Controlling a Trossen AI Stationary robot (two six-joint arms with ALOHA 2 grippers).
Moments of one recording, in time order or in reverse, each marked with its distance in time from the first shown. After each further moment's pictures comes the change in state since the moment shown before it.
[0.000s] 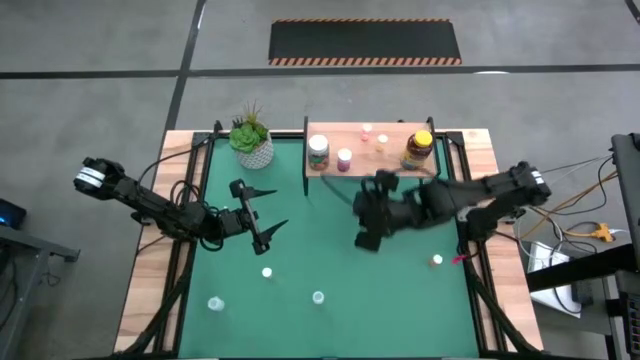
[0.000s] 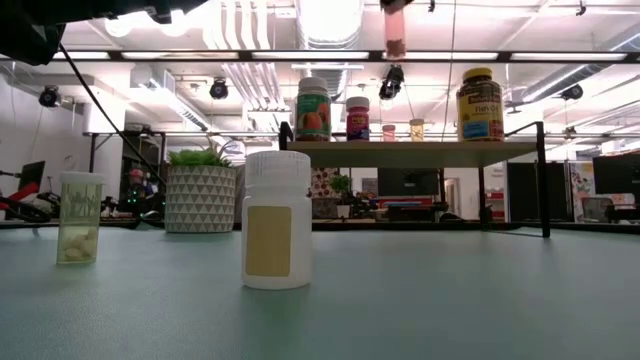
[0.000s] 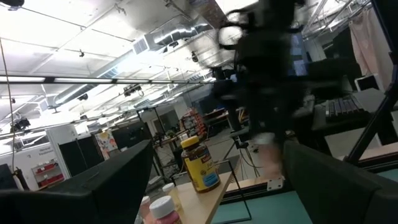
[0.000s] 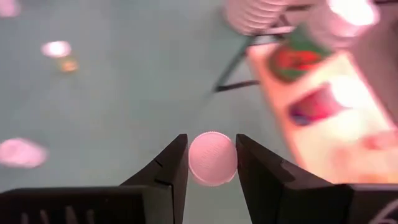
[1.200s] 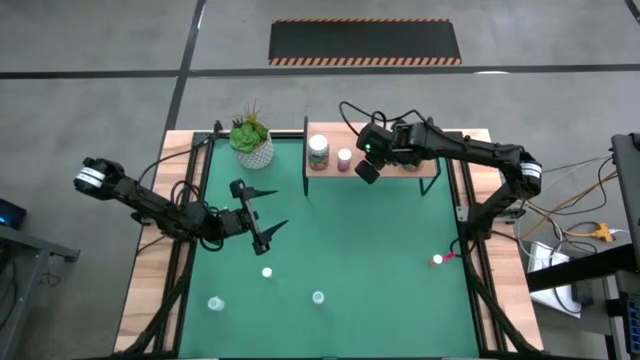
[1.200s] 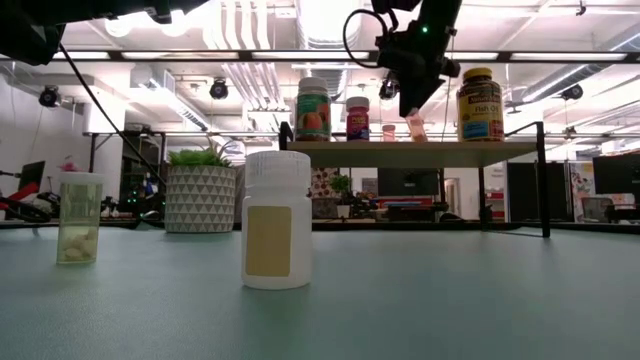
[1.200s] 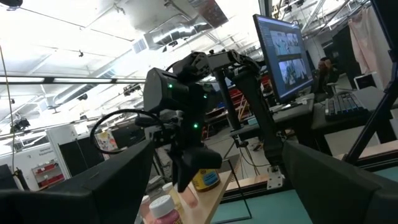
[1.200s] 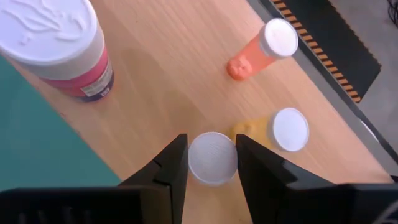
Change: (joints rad) left arm -0.001 0.000 0.000 -0.005 0.000 0.004; right arm -0.569 0.009 -0.139 -0.019 -0.090 -0.059
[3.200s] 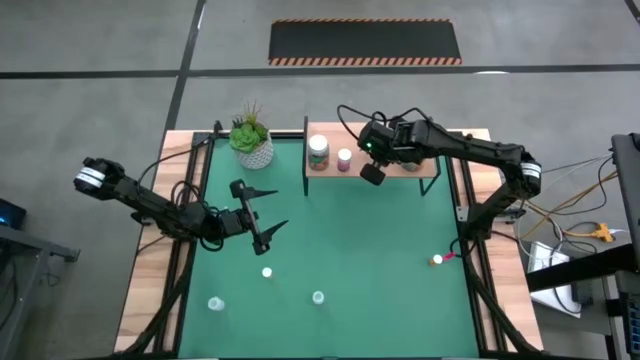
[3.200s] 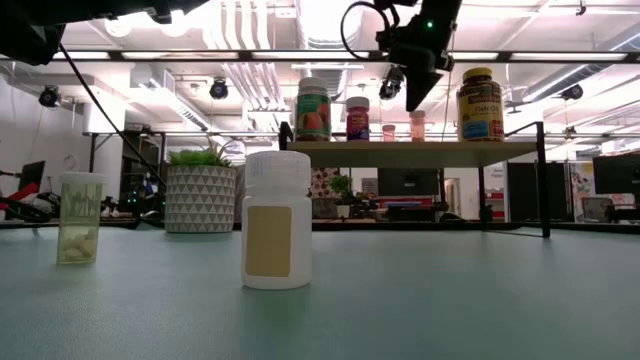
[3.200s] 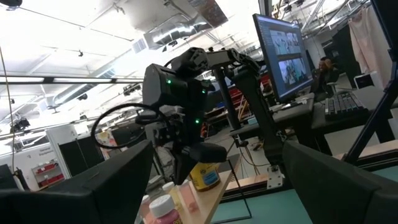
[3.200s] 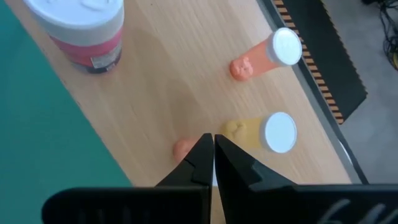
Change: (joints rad) left arm 0.000 0.000 0.000 -0.002 0.000 0.000; right arm 0.000 0.005 0.039 -0.062 -0.016 -0.174
